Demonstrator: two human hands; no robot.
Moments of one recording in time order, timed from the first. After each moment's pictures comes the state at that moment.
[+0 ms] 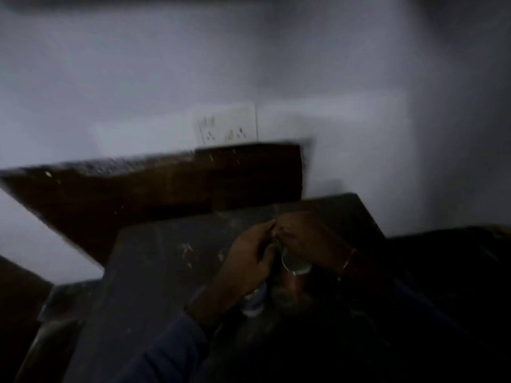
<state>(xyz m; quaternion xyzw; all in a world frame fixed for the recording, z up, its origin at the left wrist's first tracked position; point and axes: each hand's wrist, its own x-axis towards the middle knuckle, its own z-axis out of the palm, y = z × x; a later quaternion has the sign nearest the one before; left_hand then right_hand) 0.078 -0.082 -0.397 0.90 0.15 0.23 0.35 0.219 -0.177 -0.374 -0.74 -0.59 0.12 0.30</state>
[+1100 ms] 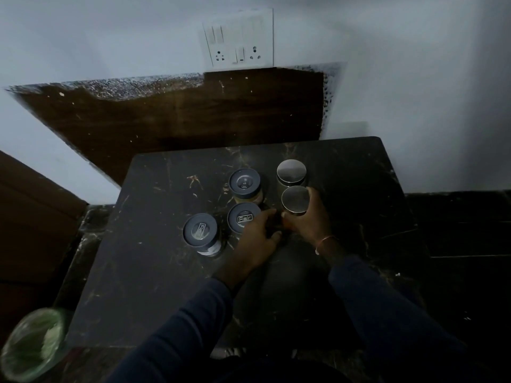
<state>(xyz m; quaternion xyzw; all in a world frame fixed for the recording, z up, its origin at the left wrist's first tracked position) 0.068 -0.157 -0.503 0.81 0.36 0.07 0.45 0.215 -0.218 -0.553 -0.82 -0.25 0.23 0.46</state>
